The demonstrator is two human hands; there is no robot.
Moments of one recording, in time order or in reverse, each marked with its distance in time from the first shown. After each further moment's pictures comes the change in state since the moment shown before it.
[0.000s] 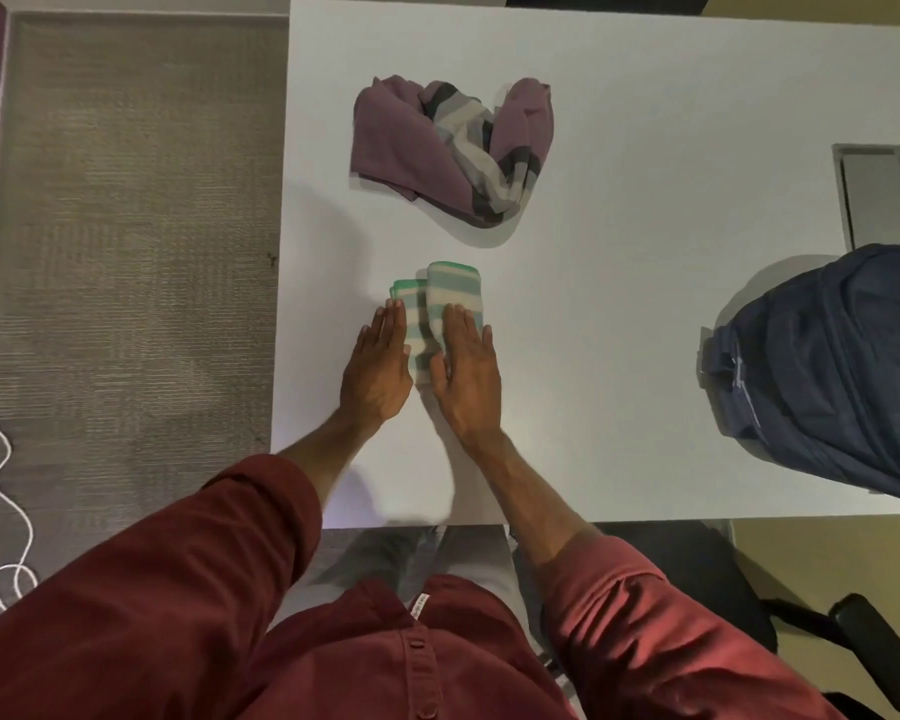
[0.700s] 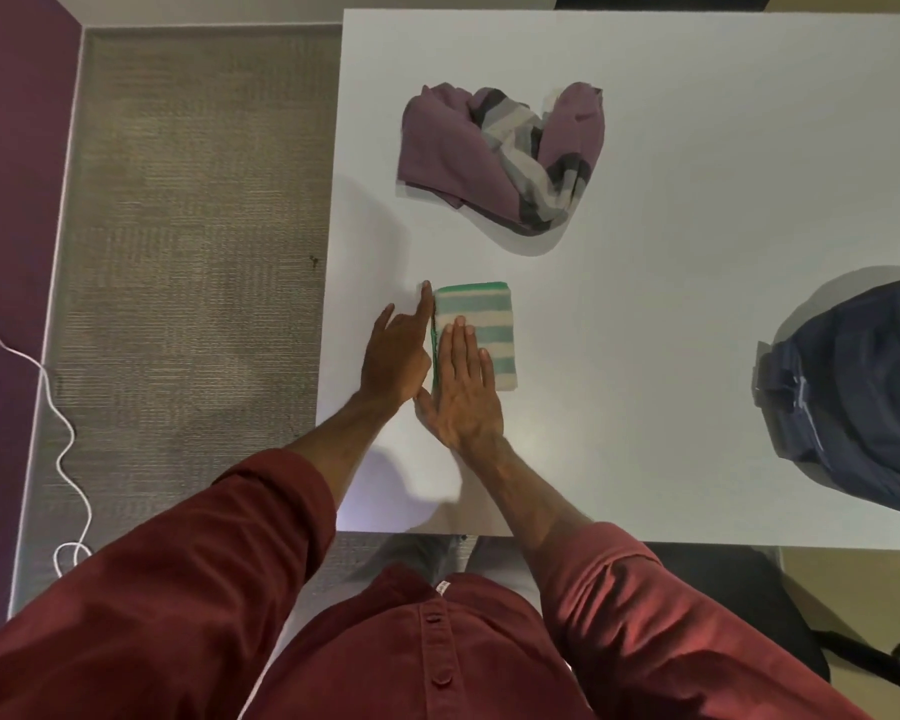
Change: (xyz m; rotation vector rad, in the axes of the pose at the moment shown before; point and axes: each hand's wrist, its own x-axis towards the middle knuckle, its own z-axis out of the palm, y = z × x) left_hand 0.022 -0.018 -0.043 0.069 0.146 0.021; right_hand -0.013 -0.008 0.071 -0.396 -0.138 -0.128
